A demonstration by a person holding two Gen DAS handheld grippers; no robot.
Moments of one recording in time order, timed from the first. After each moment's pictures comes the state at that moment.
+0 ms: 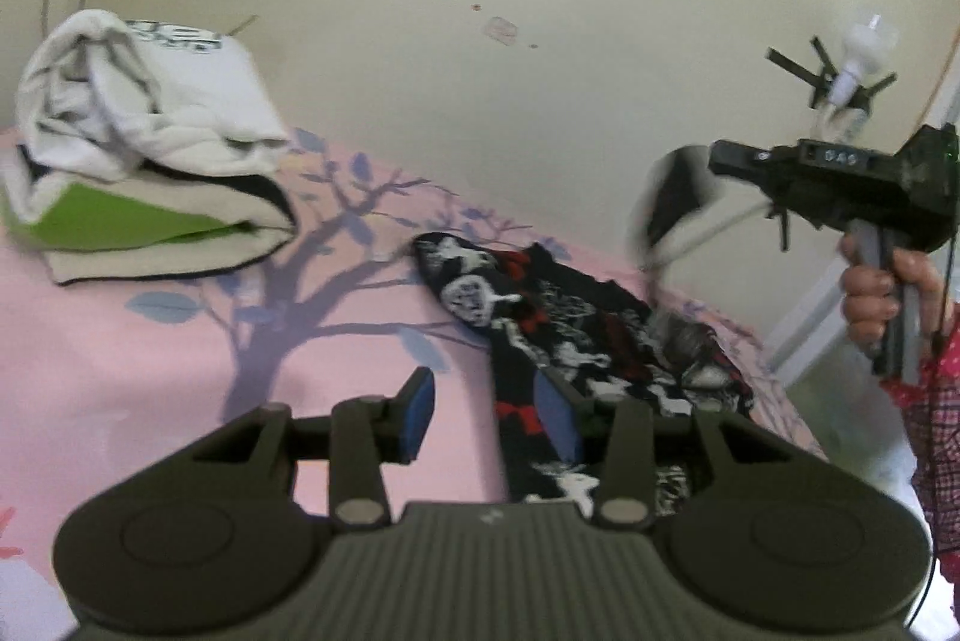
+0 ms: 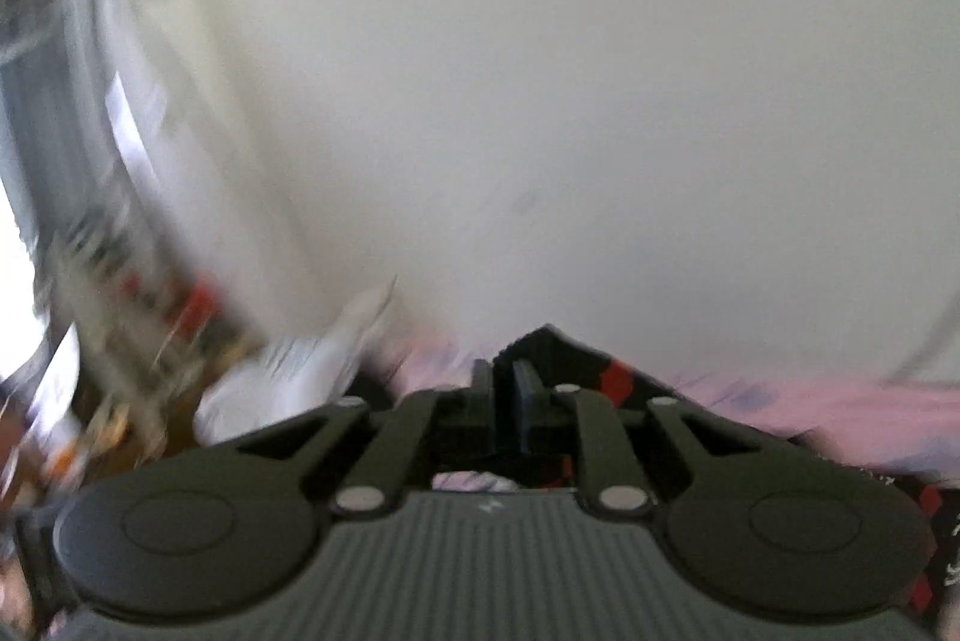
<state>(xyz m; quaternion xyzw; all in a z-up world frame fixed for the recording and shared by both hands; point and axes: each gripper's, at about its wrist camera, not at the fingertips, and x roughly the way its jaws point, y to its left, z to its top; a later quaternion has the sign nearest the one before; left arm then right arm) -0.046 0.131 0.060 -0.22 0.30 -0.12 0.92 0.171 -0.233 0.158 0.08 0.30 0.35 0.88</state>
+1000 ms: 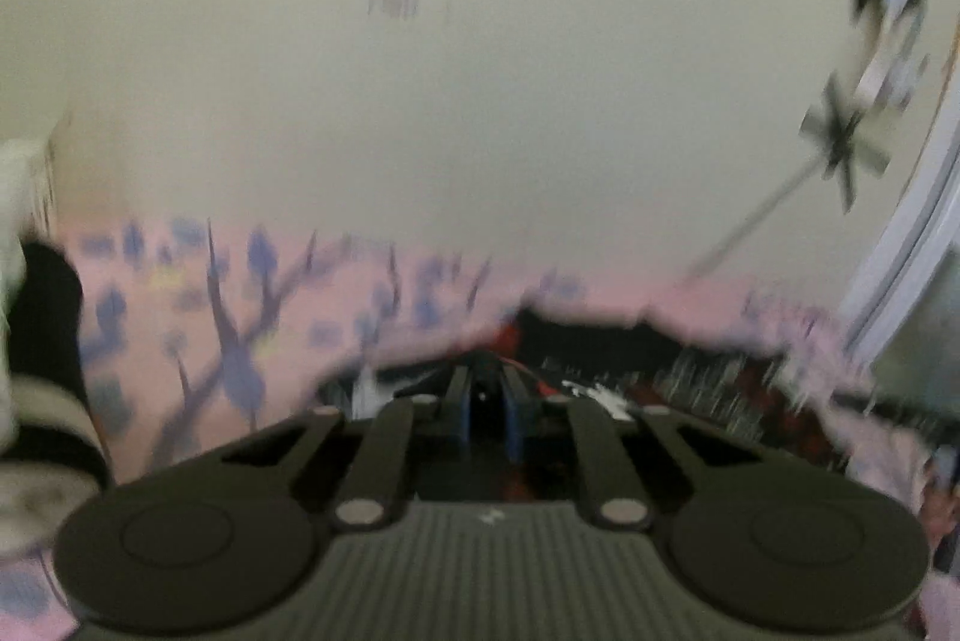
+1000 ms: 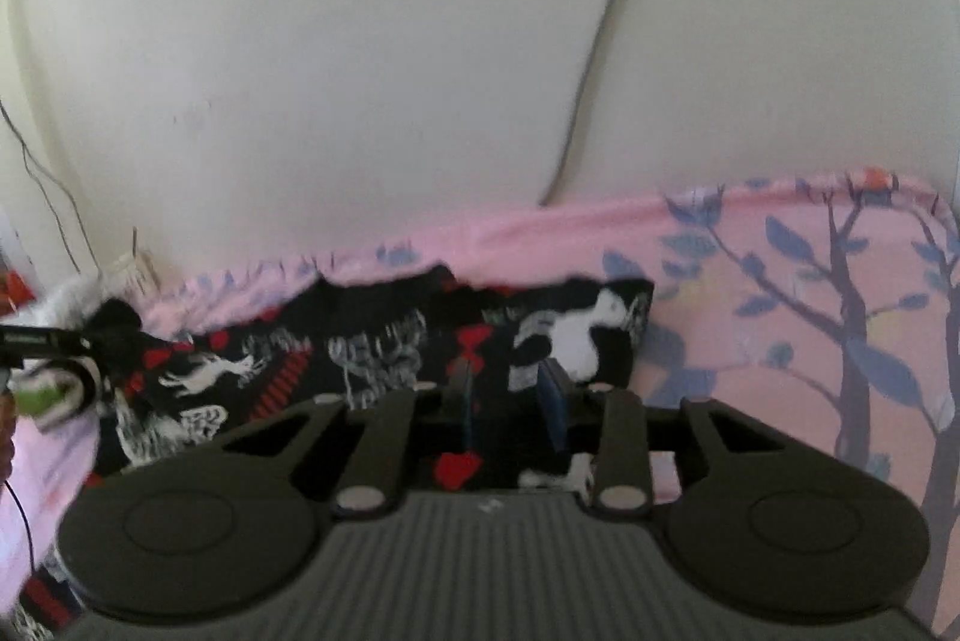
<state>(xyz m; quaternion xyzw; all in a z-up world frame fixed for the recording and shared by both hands) 0.127 0.055 0.072 -0.11 0.29 -0.13 0.94 0.139 -0.440 0.019 0.13 0.30 0.16 0.93</state>
